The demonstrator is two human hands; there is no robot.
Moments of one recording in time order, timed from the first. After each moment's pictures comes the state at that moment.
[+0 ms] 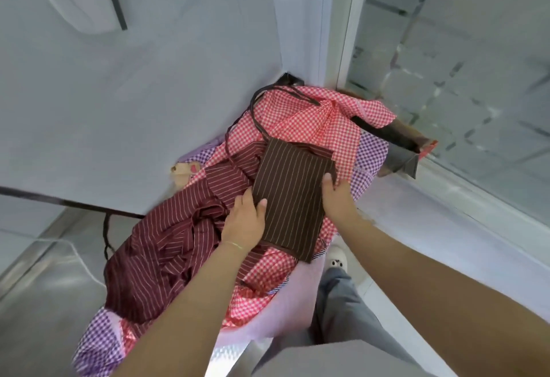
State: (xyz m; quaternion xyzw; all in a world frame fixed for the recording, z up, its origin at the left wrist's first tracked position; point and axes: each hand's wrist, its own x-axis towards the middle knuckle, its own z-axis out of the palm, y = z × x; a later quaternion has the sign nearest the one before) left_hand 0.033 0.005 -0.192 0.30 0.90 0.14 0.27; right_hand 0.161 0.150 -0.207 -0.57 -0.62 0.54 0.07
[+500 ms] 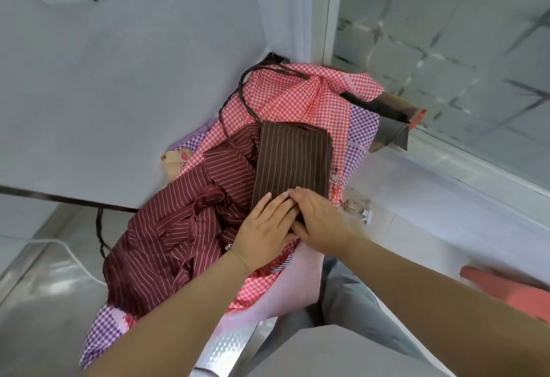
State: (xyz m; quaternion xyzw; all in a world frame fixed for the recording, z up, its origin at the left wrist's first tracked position) left_hand 0.066 -0.036 -0.226 0.74 0.68 0.01 0.01; right_hand 0.209 0.078 -0.231 -0.23 -0.92 0.30 0.11
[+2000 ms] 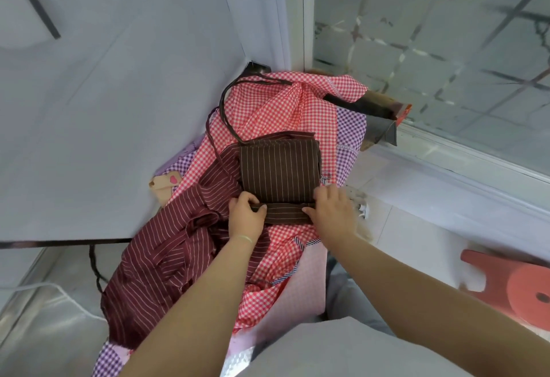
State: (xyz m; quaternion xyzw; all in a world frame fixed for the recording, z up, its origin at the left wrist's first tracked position) left_hand 0.035 0.017 -0.228 0.23 0.89 0.24 0.32; right_hand 0.199 0.097 -0.243 -0.50 -0.84 0.21 0.04
